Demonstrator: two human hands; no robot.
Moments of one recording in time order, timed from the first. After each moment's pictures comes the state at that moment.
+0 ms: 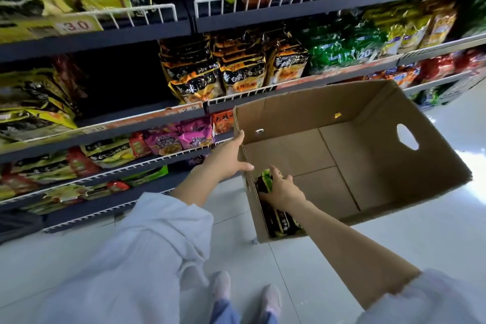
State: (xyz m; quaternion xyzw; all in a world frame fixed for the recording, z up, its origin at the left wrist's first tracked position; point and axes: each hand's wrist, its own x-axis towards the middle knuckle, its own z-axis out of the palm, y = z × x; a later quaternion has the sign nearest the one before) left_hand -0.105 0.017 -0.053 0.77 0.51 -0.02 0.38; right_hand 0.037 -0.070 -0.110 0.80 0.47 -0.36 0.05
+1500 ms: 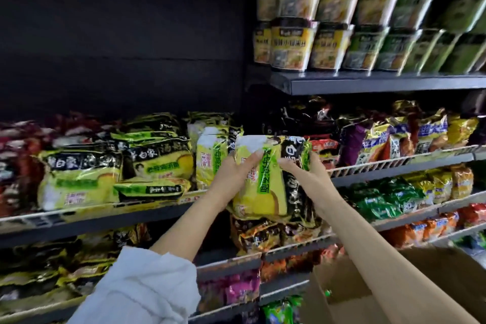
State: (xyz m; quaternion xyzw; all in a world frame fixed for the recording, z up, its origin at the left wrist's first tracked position) left_hand -0.238 0.182 0.177 0.64 0.47 0.39 0.47; right_hand -0.078 0.127 0.183 0.61 0.47 -0.35 -0.53
